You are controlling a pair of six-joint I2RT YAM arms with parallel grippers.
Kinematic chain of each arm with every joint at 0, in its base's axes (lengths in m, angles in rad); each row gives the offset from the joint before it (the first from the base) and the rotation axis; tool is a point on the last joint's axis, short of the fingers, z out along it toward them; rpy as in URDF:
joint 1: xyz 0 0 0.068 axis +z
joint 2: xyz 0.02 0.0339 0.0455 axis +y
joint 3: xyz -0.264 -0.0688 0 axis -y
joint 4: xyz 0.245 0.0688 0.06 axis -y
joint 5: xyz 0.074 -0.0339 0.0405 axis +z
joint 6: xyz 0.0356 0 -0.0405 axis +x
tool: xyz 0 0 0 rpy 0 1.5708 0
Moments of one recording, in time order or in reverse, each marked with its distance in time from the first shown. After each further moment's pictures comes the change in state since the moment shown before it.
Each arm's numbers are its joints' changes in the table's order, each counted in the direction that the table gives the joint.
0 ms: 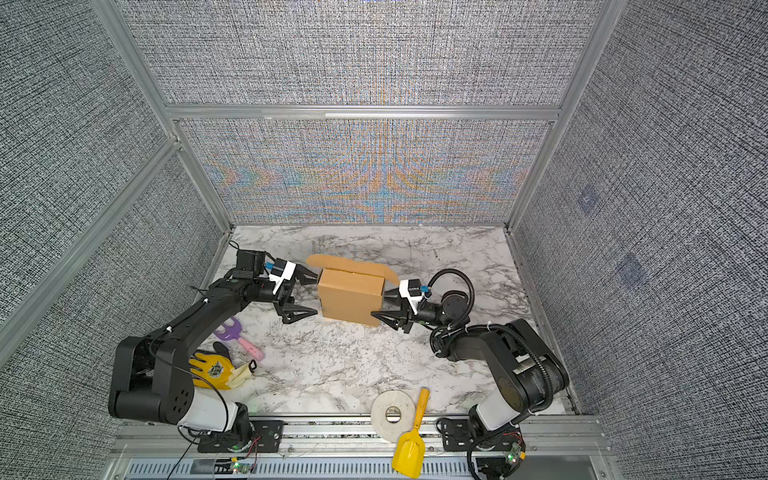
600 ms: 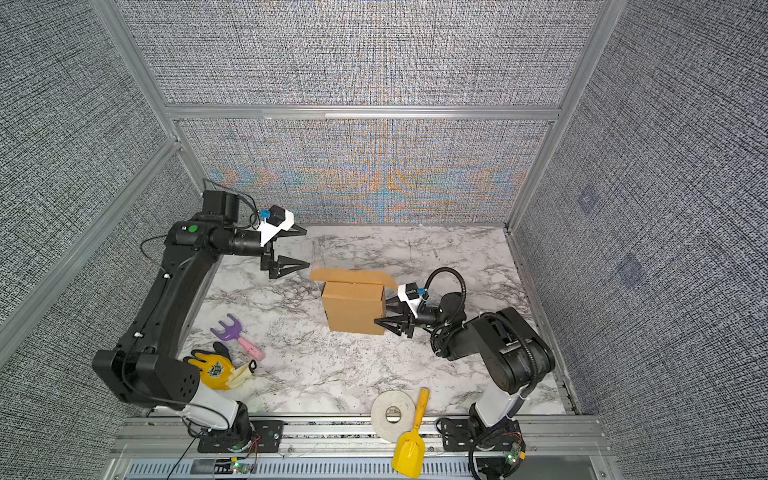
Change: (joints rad) left arm -0.011 0.135 0.857 -0.805 0.512 0.188; right arm -0.034 0.140 -0.010 -0.018 0.115 -0.043
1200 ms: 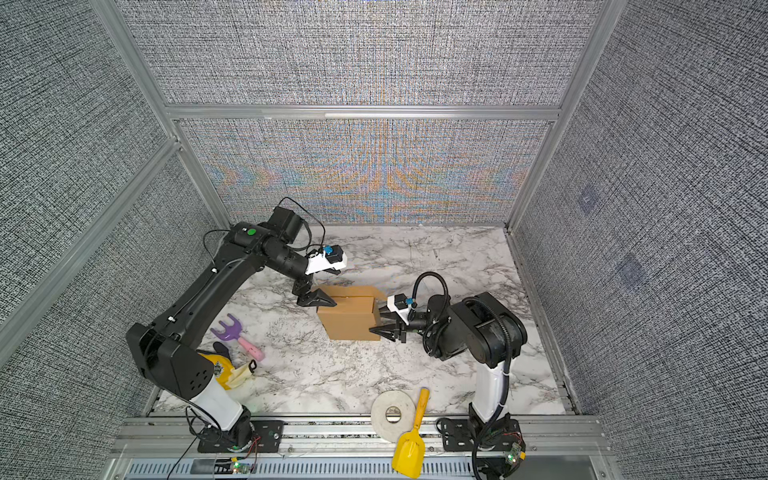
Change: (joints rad) left arm -0.314 0.076 -0.081 -0.101 0.316 0.045; right arm 0.039 0.212 0.051 0.001 -0.005 -0.224
